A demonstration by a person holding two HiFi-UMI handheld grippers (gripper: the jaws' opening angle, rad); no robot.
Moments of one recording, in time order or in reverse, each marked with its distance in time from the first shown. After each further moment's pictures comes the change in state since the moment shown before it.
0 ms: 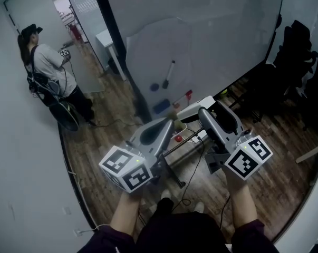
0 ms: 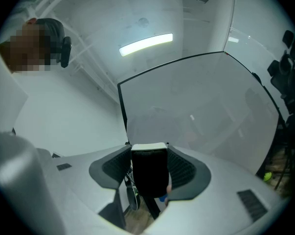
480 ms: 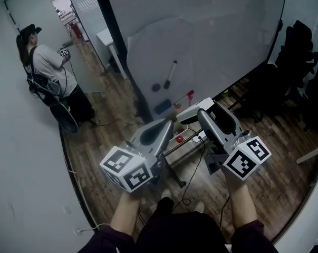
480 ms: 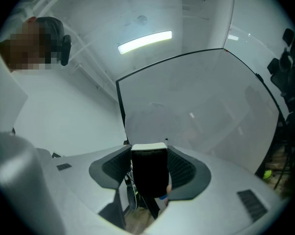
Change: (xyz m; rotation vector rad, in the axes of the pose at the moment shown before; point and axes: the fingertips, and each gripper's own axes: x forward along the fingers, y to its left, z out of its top) left arm 0.001 0.010 -0.008 -0.006 0.016 0.021; right arm 0.004 -0.006 -0.011 0.010 0.021 -0.001
